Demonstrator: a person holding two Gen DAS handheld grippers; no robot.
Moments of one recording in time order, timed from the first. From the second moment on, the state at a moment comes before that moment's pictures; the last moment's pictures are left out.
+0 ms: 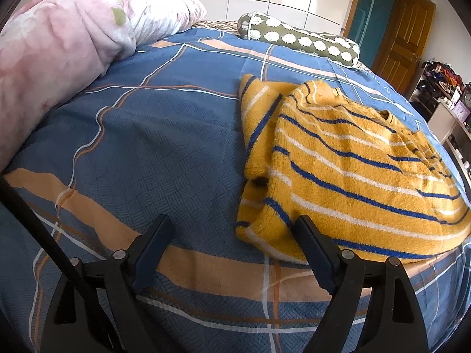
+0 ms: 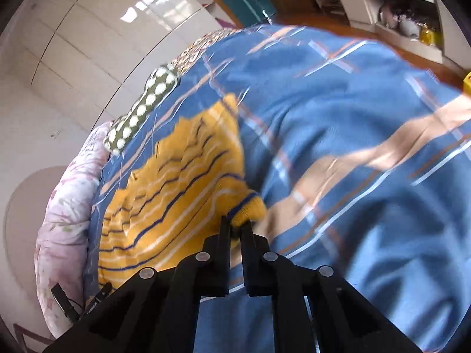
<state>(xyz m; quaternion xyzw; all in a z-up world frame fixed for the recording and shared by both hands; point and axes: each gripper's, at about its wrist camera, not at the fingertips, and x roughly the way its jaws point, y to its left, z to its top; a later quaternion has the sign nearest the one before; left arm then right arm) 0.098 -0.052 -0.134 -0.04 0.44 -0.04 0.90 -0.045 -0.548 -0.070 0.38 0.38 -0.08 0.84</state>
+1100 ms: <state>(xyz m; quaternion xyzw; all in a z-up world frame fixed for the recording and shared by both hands) 0.087 -0.059 -0.127 -0.02 0.42 -0.05 0.91 -0.005 -0.508 -0.113 0.44 0.38 -0.02 0.82</state>
